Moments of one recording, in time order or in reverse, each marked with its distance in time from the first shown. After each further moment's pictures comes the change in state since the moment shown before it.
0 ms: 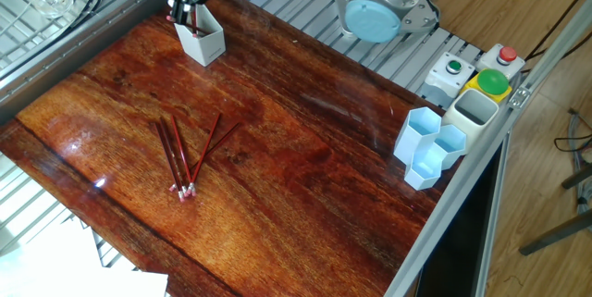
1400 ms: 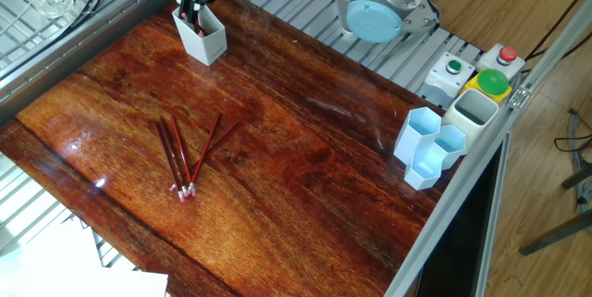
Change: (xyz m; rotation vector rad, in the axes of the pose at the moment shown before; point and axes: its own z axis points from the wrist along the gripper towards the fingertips) arm 0.041 -0.001 -0.016 0.070 0.191 0.071
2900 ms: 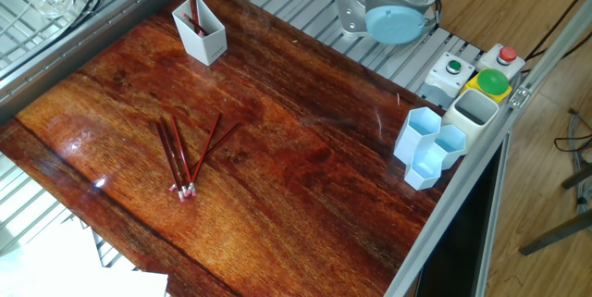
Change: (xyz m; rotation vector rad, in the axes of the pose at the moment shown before) arm 0.079 -0.040 -0.072 0.138 0.608 0.073
